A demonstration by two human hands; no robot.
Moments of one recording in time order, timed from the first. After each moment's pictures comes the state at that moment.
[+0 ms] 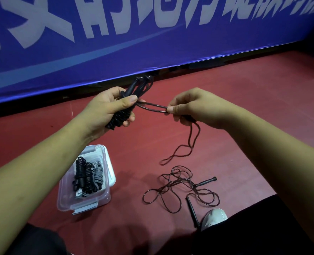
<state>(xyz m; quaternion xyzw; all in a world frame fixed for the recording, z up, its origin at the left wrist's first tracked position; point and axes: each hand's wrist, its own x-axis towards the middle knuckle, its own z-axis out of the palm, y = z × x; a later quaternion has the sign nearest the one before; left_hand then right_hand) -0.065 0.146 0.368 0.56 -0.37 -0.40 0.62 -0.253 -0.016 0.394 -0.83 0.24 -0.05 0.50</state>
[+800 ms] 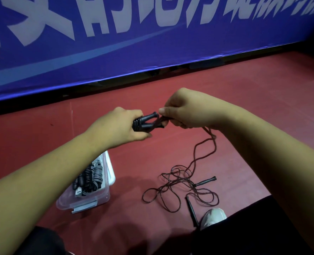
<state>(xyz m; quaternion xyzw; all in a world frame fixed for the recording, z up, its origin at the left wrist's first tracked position) -0.073 0.144 0.345 0.80 -0.59 -0.06 0.14 -0.247 0.017 0.419 -0.92 0.21 0.01 0.33</state>
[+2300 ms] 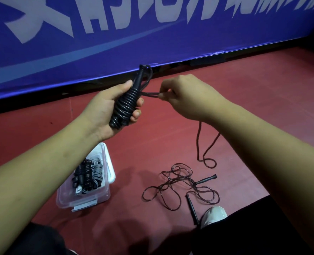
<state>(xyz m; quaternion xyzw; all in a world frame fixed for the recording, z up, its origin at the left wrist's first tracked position) -0.081 0.139 0.375 0.48 -0.26 -0.52 0.66 -0.229 0.000 0.407 -0.96 0.20 -0.12 0.12</state>
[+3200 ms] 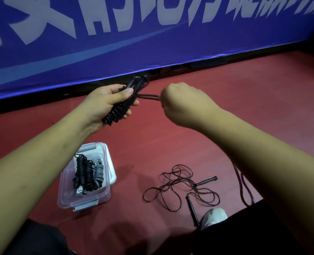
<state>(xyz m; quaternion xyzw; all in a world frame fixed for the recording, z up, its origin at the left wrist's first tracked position) -0.052 0.141 0.369 0.62 -0.33 -0.37 0.60 -0.223 0.030 0.412 -0.96 0.26 -0.05 0.05</state>
